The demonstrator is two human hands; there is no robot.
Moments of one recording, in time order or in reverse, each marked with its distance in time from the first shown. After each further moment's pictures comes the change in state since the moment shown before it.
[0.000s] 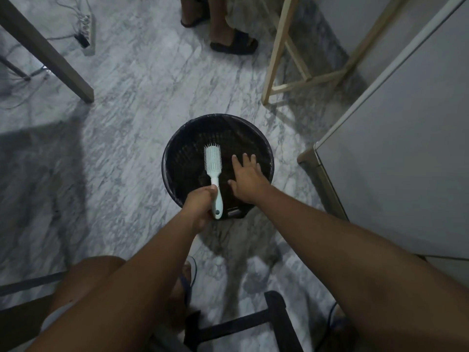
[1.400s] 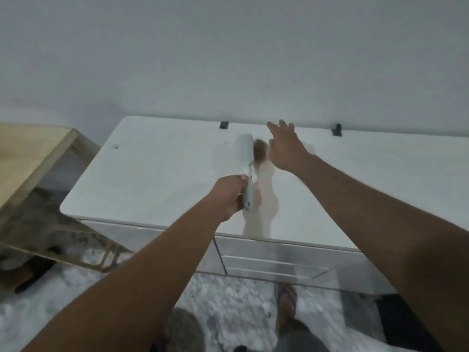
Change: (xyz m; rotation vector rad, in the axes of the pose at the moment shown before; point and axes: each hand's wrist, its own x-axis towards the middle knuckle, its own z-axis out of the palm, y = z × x) left_hand -0.557 0.059 0.481 0.874 -1.000 0.119; right_hand -0.610 0.308 -0.435 0.270 0.869 1.058
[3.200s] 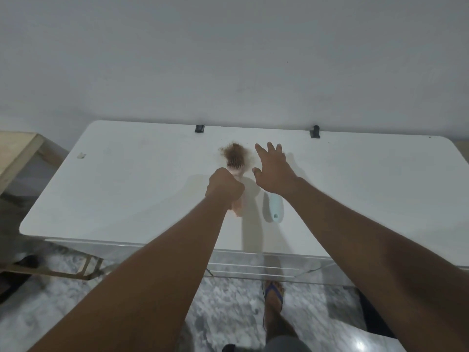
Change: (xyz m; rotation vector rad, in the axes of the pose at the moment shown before) left_hand 0.068 0.008 0.049 0.869 0.270 0.142; right_hand -0.011 0.045 0.026 -0.060 -0.154 0.040
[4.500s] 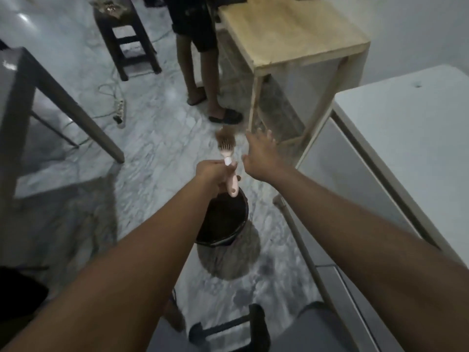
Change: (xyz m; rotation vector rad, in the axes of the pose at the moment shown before) left_hand -0.234 -0.492 -0.173 -1.266 0.800 -0.629; right_hand -0.220 -0.474 0.277 -0.065 -0.440 -1.085
